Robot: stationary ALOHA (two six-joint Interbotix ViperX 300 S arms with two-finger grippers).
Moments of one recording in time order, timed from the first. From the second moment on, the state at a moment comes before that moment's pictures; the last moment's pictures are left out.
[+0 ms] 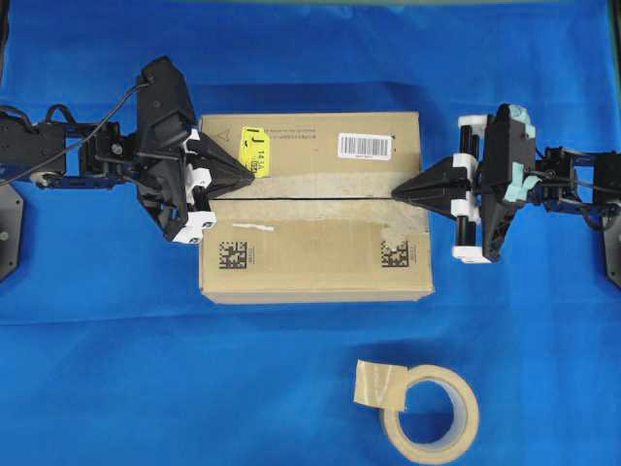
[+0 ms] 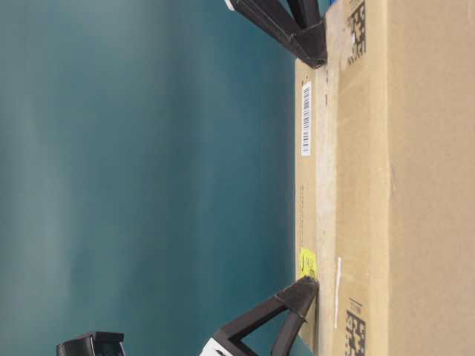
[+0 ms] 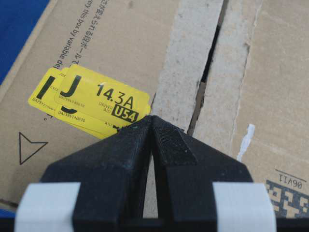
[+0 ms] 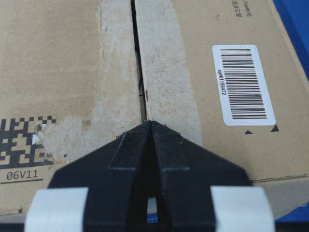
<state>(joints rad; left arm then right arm) 0.12 -0.22 0.89 -0.04 -0.06 -0.27 -0.10 -0.26 1.06 0.11 -0.33 0.05</state>
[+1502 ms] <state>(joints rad) 0.04 -0.05 1.17 -0.04 -0.94 -0.08 -0.10 -0.26 1.06 0.11 -0.34 0.06</state>
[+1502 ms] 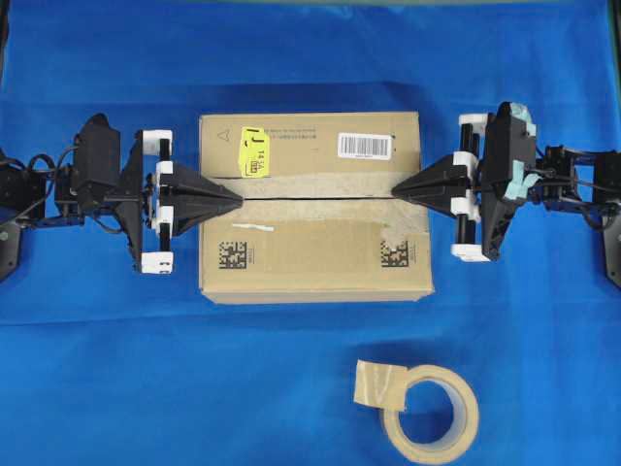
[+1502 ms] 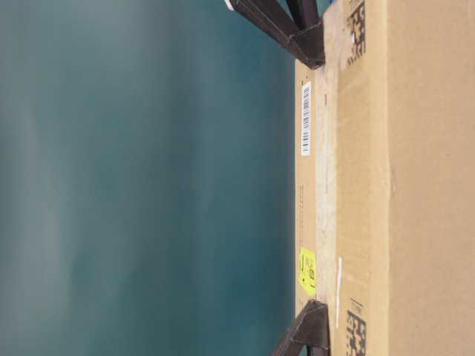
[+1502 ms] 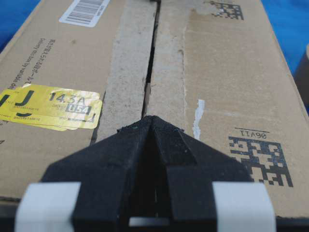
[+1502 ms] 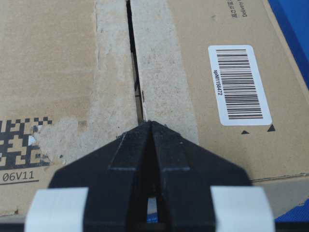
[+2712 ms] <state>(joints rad) 0.04 -0.04 1.16 -0.04 -0.92 -0.08 -0.10 -0.26 1.06 0.11 -0.34 0.06</state>
